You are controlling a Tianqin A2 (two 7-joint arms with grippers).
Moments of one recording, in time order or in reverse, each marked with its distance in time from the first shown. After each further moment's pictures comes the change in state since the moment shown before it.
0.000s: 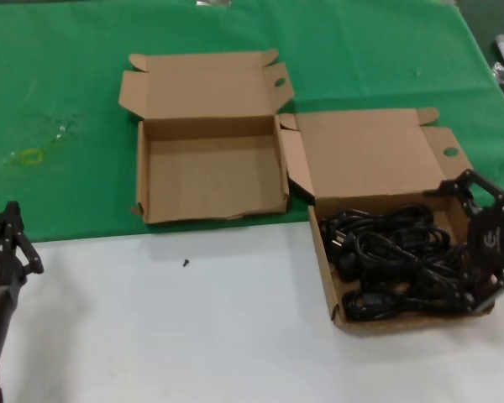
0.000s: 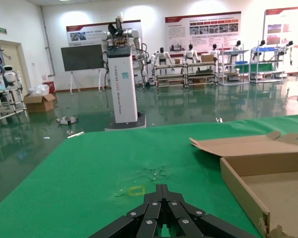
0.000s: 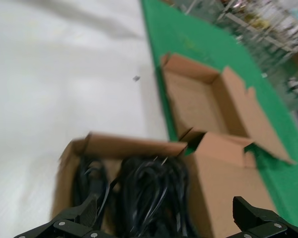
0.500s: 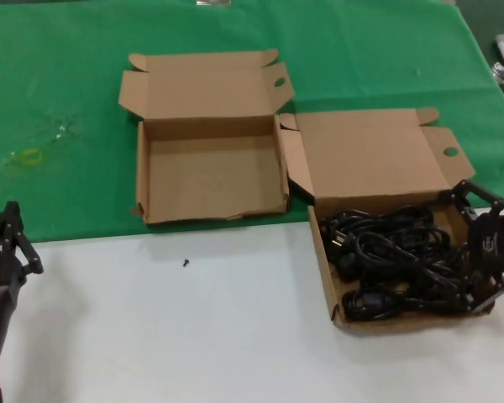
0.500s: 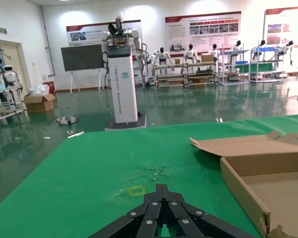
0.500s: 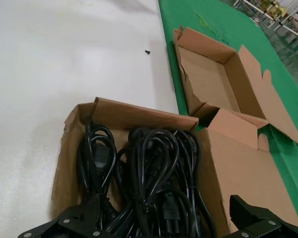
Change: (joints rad) left arm 0.000 0.000 0.000 0.000 0.000 0.000 0.000; right arm 0.099 -0.046 -0.071 -0.146 -0.069 -0.039 -0.098
